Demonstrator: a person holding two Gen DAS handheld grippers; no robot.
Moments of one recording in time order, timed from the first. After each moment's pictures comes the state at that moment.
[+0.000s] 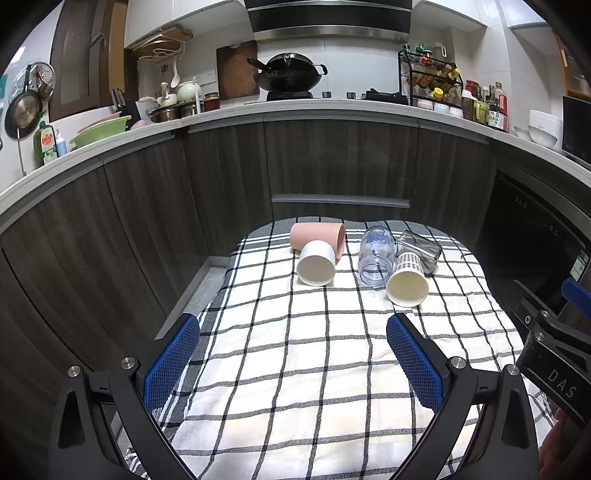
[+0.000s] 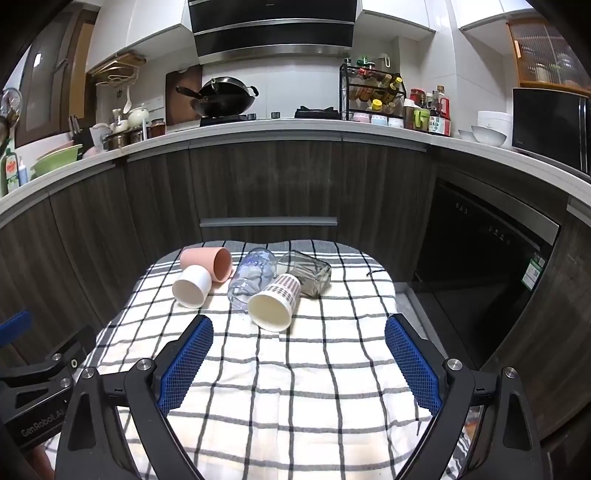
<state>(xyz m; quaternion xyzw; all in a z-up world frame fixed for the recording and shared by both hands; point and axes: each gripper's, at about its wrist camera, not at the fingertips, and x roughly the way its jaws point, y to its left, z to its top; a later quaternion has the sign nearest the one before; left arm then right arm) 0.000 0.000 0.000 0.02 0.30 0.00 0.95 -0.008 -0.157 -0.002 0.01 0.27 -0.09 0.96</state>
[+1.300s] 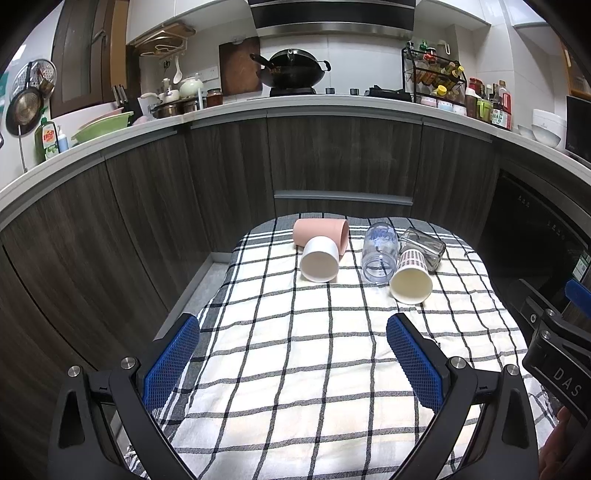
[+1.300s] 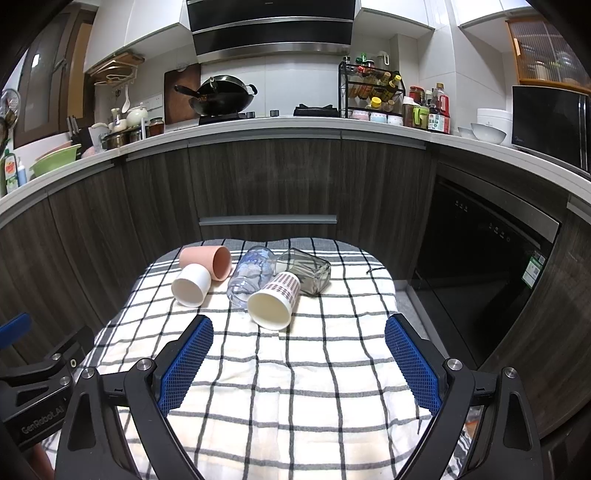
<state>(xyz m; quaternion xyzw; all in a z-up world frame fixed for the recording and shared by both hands) 0.003 0.005 -0.006 0.02 0.31 0.00 0.95 -0.004 -0.162 -0.005 0.01 0.27 -0.09 0.96</state>
